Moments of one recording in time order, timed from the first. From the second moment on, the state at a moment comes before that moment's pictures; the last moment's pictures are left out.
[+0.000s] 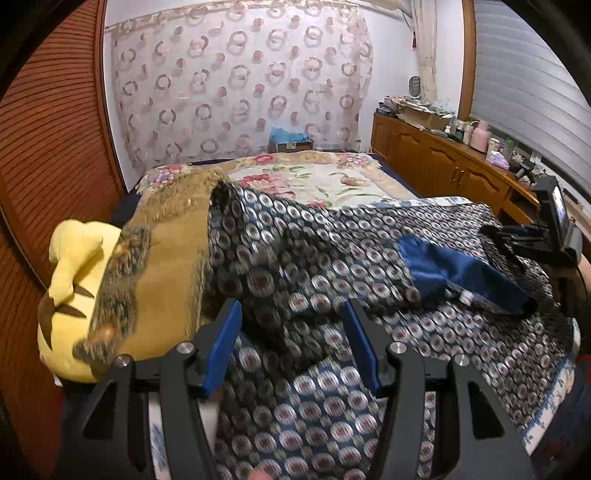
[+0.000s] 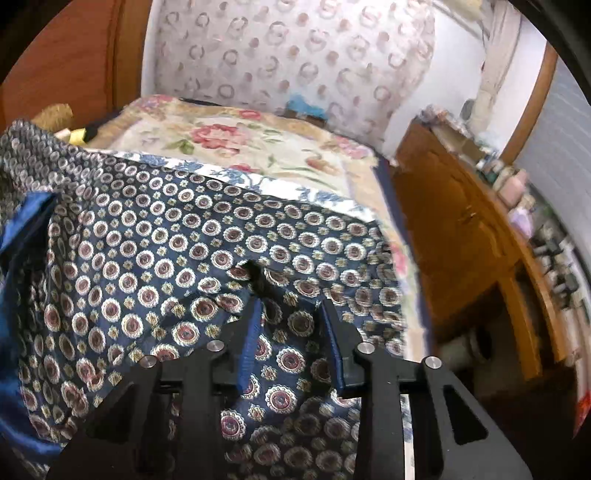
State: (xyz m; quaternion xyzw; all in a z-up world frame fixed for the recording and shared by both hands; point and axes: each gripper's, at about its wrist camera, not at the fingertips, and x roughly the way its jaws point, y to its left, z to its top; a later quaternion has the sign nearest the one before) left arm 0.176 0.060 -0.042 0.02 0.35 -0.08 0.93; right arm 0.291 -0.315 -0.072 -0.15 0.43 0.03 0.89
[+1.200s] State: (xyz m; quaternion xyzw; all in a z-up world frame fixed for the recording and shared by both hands) left arm 0.229 0.066 -0.035 0.01 0.37 -0.10 0.92; right arm 0.137 -0.391 -0.051 -0.04 0.35 0.05 0.93
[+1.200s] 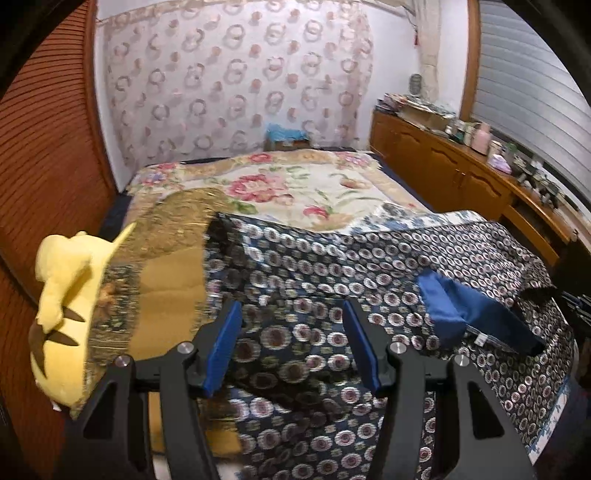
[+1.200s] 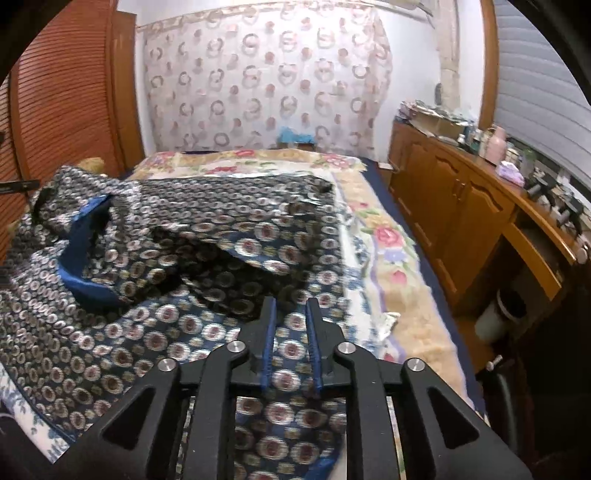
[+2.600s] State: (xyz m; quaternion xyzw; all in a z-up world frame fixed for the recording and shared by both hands) left arm 0.206 0.057 -0.055 0.10 0.37 -0.06 0.92; right arm 0.149 -0.362 -0.077 -0.05 0.39 0.09 0.91
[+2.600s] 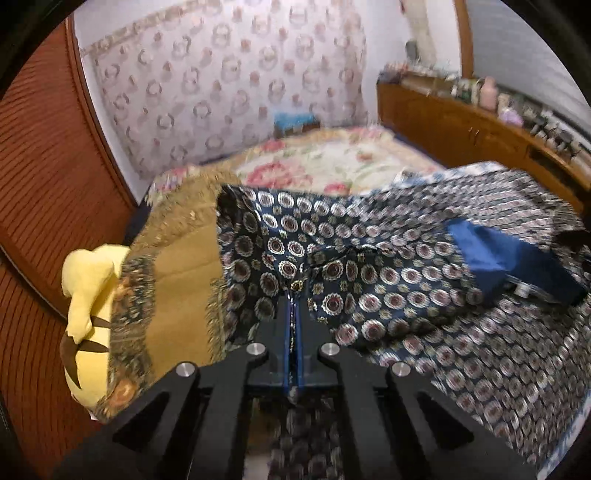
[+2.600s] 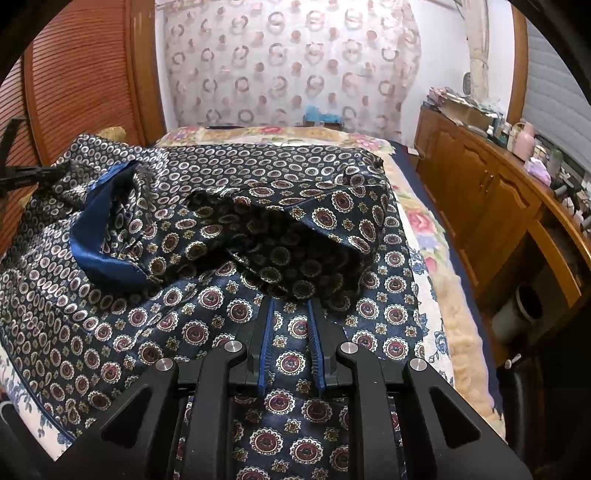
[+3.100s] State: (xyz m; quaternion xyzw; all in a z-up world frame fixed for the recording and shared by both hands) left arm 0.095 0.105 -0.075 0.04 0.33 -0.06 0.94; right arm 0.130 -0.376 -0.063 -0.02 0.36 0.09 0.93
